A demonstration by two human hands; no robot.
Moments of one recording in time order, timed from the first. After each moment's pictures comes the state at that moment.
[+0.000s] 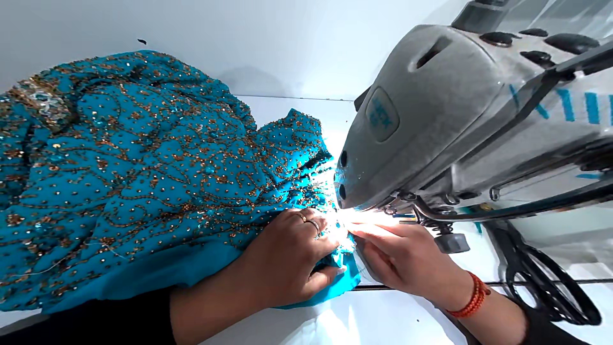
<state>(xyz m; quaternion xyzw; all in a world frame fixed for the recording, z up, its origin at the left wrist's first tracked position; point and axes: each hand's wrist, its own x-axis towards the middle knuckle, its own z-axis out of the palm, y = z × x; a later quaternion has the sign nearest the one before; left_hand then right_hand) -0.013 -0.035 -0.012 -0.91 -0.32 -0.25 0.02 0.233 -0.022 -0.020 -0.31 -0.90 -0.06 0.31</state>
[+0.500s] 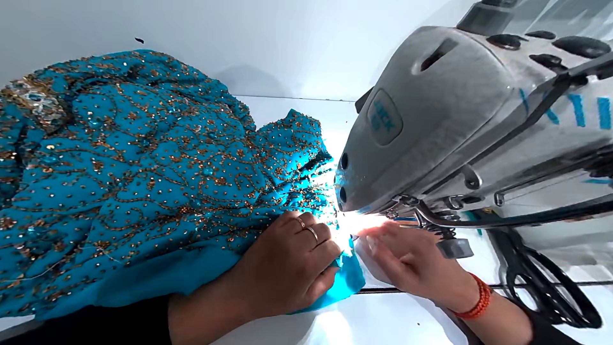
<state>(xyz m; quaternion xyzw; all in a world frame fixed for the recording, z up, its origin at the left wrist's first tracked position) -0.013 -0.038 -0.015 -0.89 -0.29 -0.33 0.06 0.243 -0.023 -0.022 -0.33 -0.86 0.06 0.37</state>
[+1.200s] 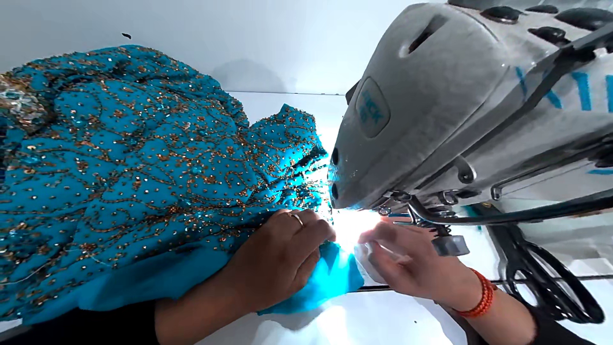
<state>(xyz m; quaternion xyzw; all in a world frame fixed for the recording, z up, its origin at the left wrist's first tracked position) -0.016 -0.035 -0.011 -0.88 -0.32 -0.36 -0.05 0.245 -0.023 -0.021 -0.29 -0.88 0.05 0.37</state>
